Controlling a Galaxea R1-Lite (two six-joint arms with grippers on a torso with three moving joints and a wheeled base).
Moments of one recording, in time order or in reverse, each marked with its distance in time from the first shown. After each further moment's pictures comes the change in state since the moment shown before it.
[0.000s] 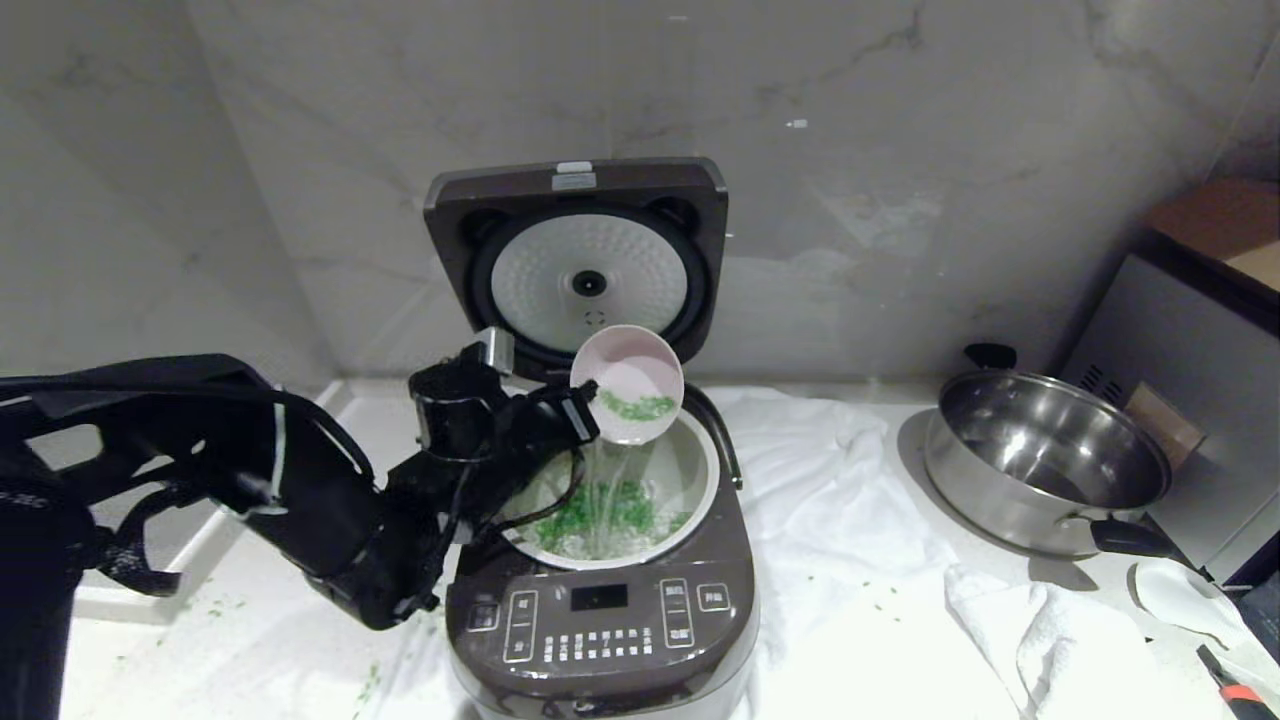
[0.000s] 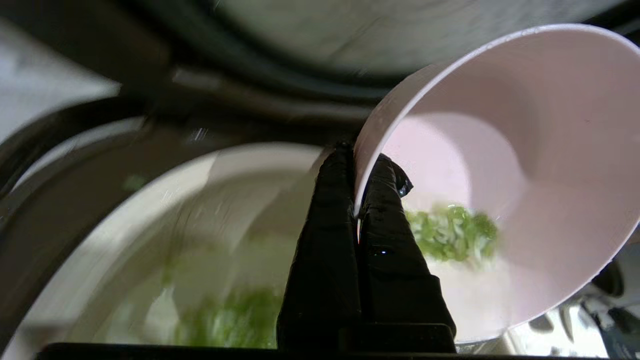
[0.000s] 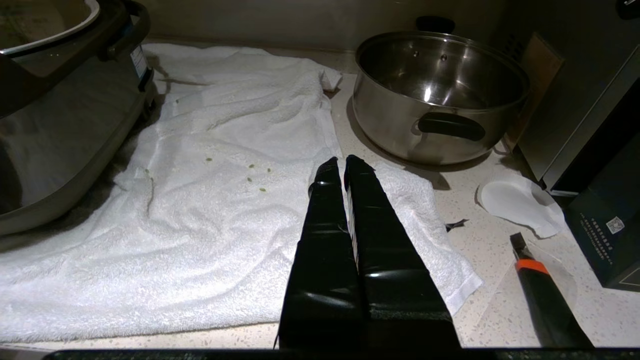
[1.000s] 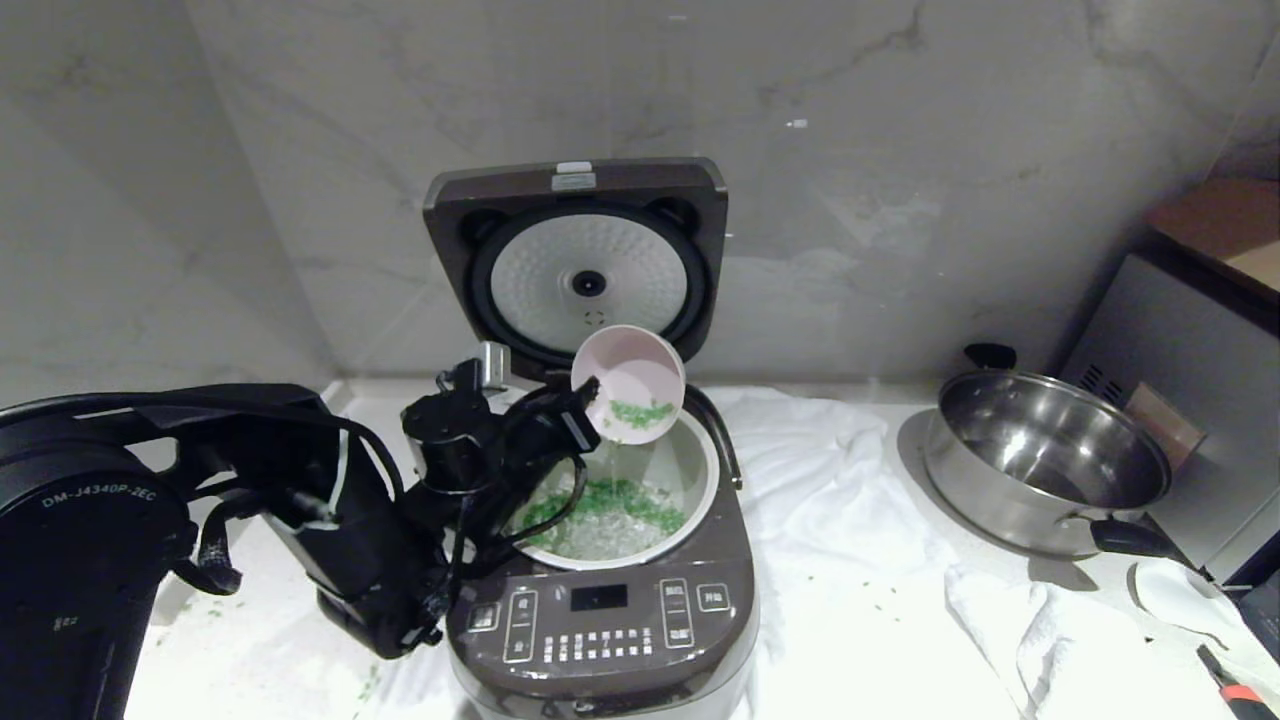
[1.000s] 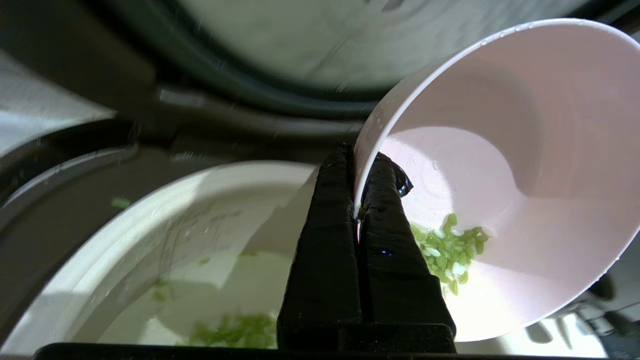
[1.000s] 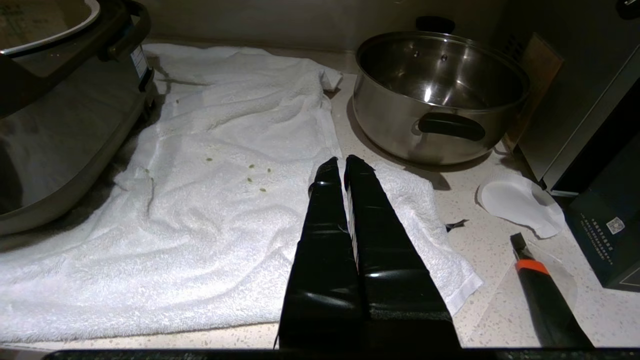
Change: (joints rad) left arm -0.001 0.073 0.050 -0.246 -0.013 0.031; right arm 0.000 0.000 0.000 0.000 0.000 0.000
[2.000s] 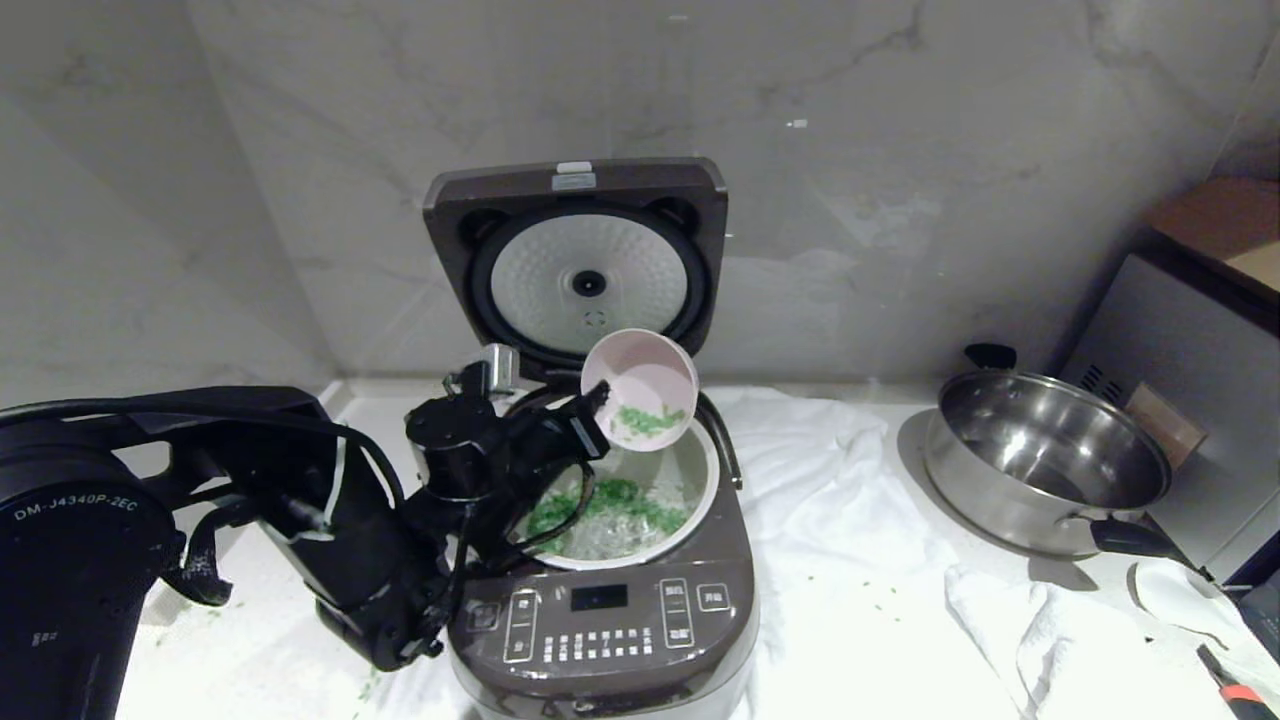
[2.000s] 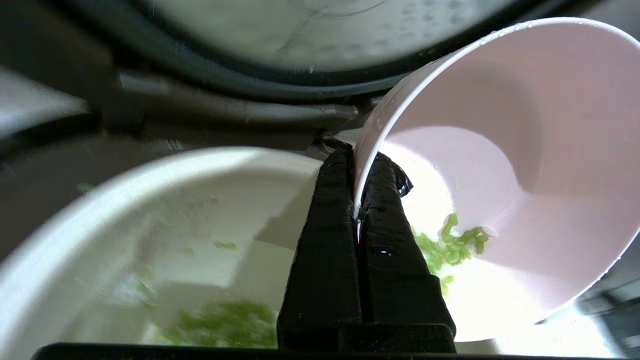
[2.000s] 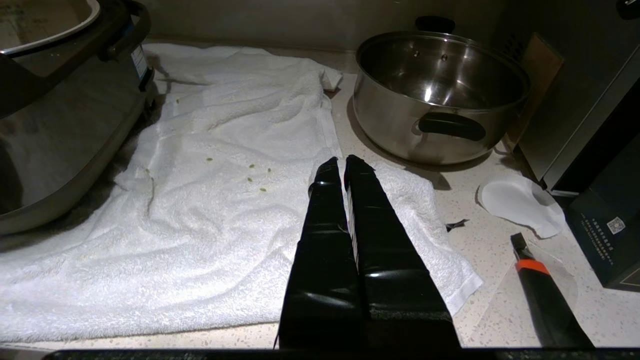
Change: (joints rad) left arm -0.027 -0.017 0.022 0.001 0.001 0.026; right arm 0.000 0.000 0.000 0.000 0.000 0.000
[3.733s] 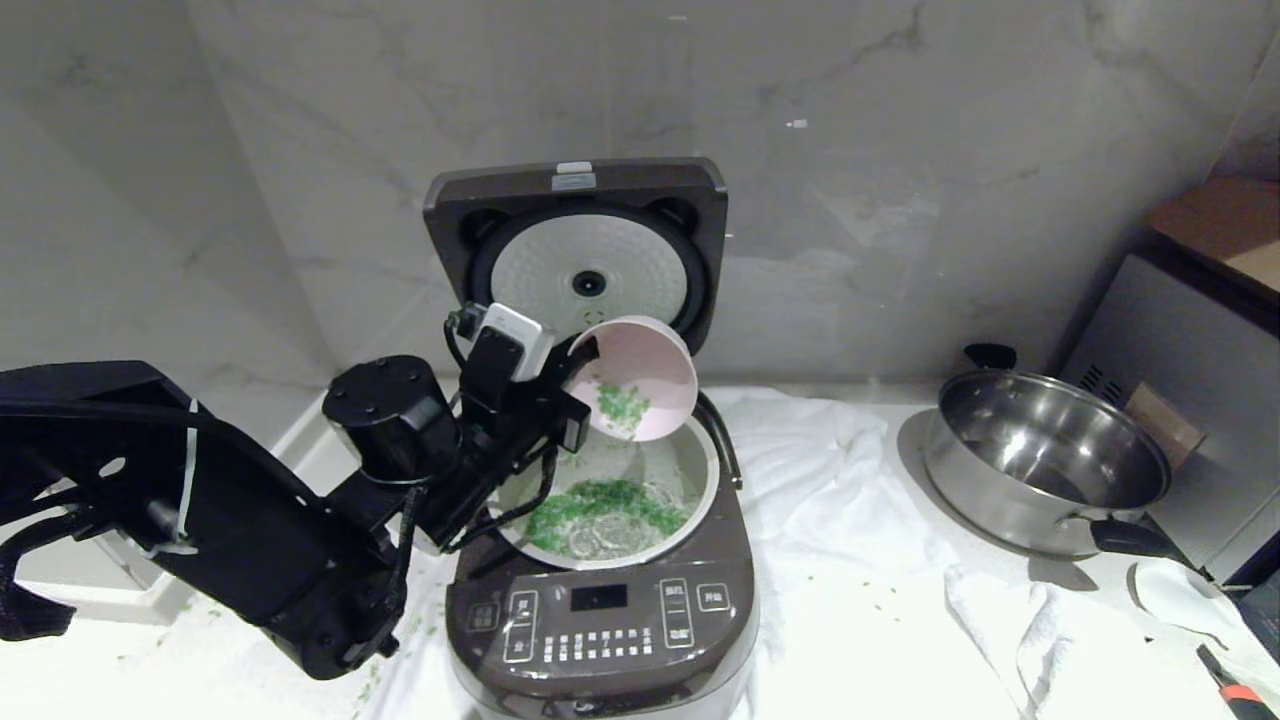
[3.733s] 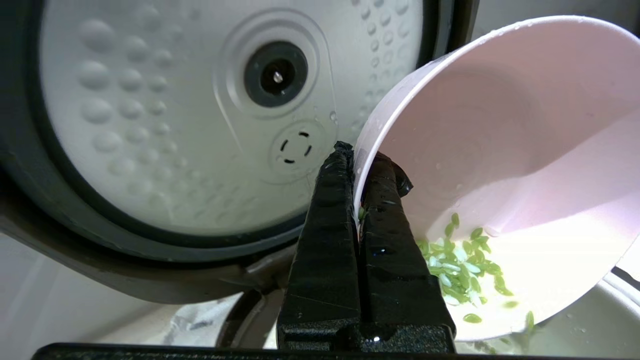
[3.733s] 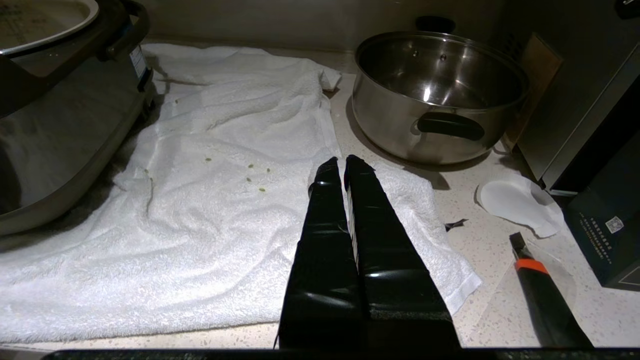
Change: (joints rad) left arm -0.012 -0.182 0.057 0.000 0.001 0.782; right arm 0.000 0.000 0.000 0.000 0.000 0.000
